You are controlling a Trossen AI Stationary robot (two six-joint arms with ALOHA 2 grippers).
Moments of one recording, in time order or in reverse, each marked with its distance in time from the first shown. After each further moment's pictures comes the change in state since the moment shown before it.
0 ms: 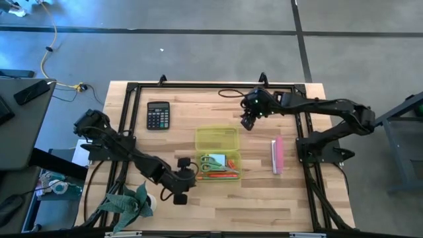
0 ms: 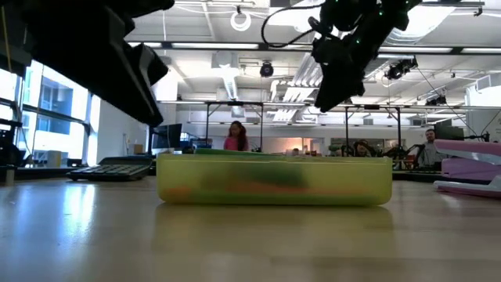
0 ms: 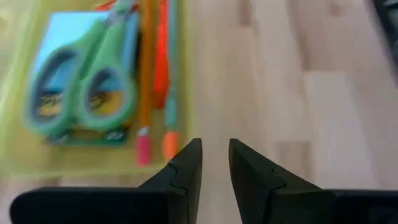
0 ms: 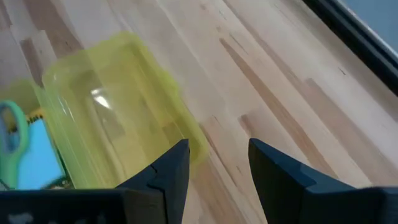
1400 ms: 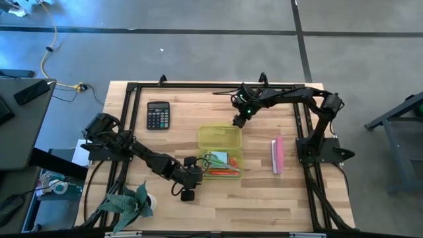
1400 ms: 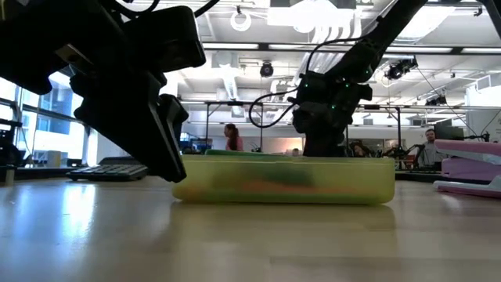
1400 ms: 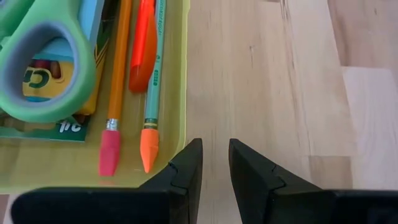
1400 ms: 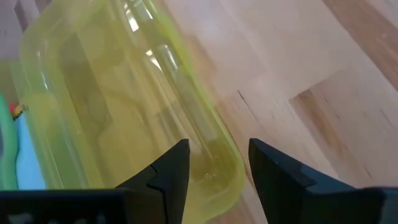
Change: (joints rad) left arm 0.108 0.138 0.000 0.122 0.146 0.008; right arm -0.214 0.443 0.000 0.196 -0.498 -0.054
